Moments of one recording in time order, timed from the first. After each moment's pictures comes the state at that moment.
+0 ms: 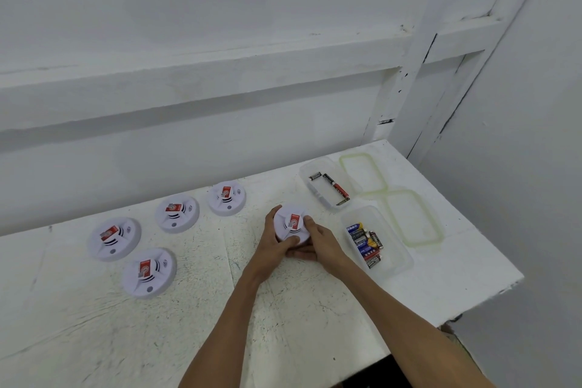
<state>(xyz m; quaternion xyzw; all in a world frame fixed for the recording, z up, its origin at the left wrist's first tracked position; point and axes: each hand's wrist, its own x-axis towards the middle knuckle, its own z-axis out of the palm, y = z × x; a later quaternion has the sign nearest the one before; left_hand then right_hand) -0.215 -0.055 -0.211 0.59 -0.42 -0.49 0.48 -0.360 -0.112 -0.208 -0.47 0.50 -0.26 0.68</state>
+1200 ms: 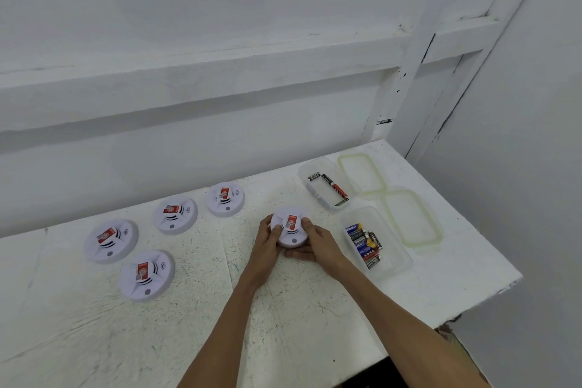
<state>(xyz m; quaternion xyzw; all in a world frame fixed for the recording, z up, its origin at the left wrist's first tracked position) -0.211 -0.053 -0.225 0.59 -0.35 -0.51 0.53 -0.360 -0.105 -0.200 -0.45 0.49 -0.27 0.70</state>
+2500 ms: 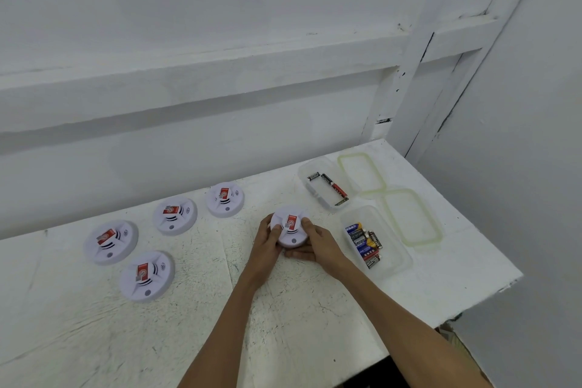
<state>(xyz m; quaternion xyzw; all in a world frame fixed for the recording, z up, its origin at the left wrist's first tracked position) -0.212 -0.051 -0.218 0.57 -0.34 -0.50 0.55 -0.360 -0.104 -0.196 -0.45 0.48 -0.26 0.70</state>
